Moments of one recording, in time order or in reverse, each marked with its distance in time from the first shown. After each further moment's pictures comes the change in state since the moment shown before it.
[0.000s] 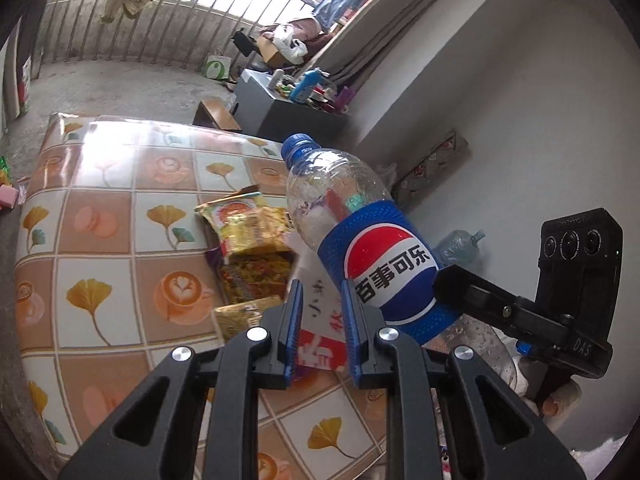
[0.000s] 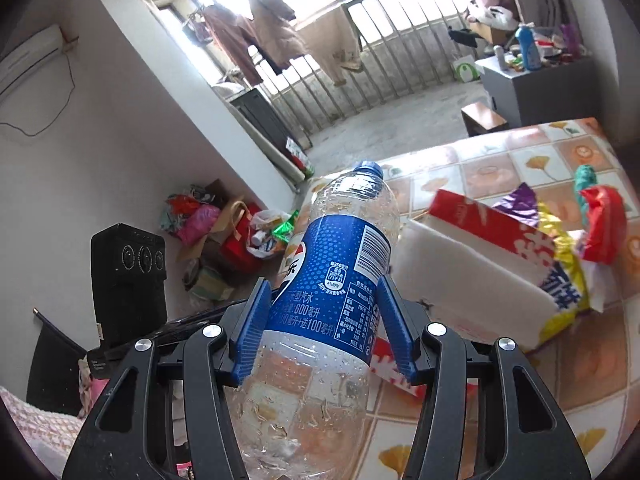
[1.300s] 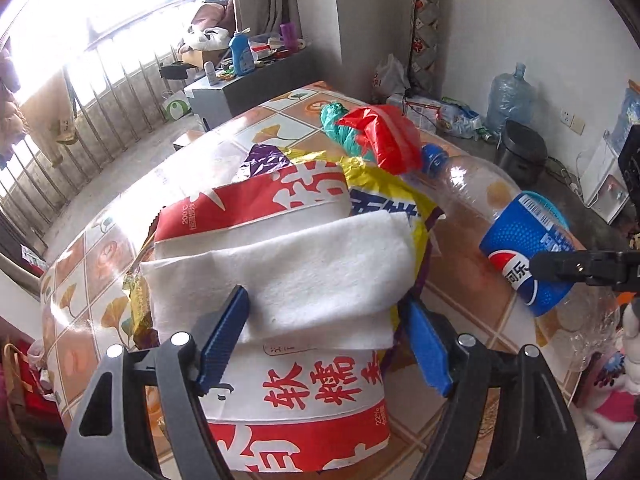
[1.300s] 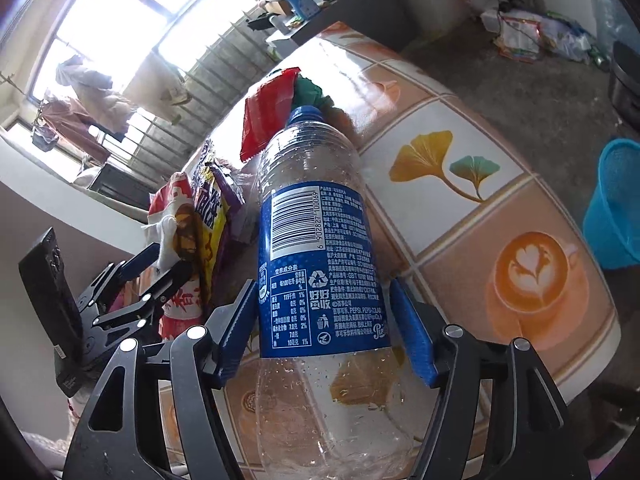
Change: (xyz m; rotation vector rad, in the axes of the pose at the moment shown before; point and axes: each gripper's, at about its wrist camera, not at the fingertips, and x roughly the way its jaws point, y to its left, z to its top) left arm 0.163 -0.060 -0.020 0.565 0.193 0.344; right arm -0.042 -0.191 -0.083 0.449 0.044 -0.311
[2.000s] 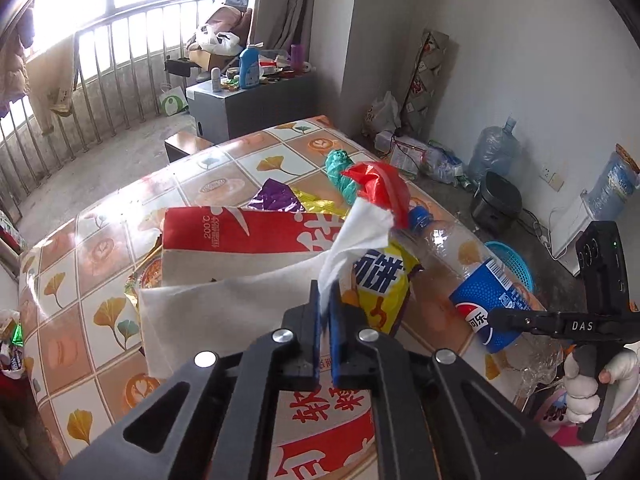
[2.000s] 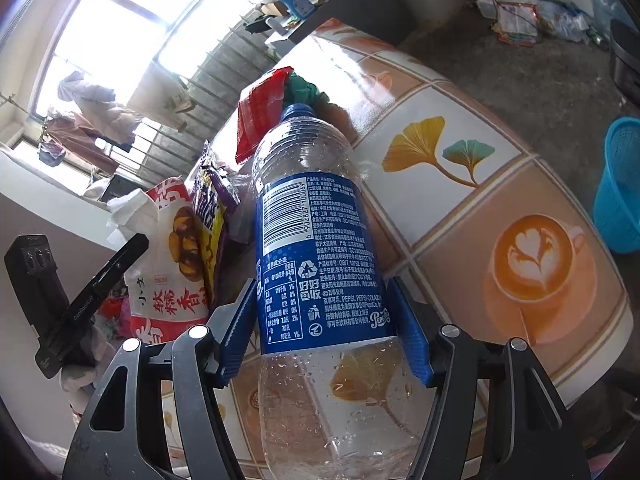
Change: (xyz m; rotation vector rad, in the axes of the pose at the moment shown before) left arm -0.036 0.023 0.020 -0.127 -0.090 -0.101; right arm -0.005 -0.016 -0.003 0.057 0.001 0.058
